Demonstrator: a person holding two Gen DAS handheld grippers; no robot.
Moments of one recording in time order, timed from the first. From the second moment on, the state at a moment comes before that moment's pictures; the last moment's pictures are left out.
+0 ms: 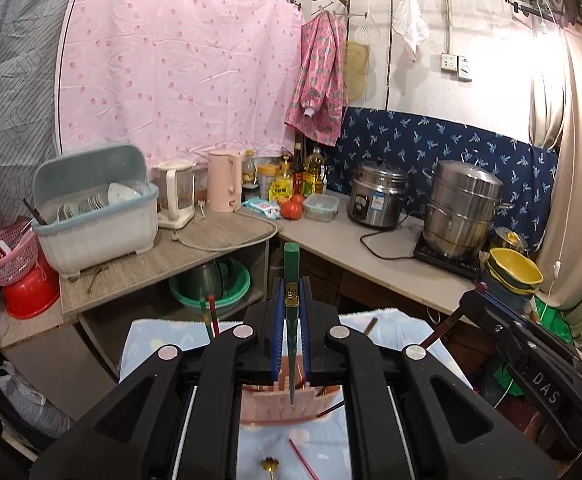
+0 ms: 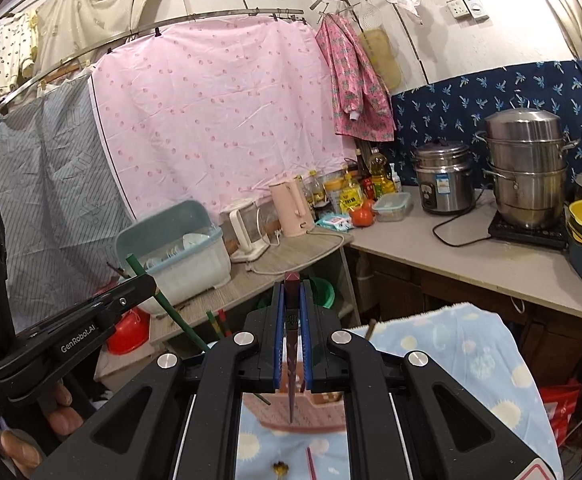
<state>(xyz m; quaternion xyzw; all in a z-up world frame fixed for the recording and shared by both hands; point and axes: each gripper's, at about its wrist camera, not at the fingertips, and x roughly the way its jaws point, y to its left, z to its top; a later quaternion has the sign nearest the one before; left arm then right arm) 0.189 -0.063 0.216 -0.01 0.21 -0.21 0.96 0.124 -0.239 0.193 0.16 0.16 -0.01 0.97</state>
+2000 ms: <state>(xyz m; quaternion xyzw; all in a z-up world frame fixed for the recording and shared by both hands) 0.187 -0.048 0.102 0.00 0.29 -0.15 0.94 0.117 -0.201 0.083 0.16 0.25 -0.02 0.96</state>
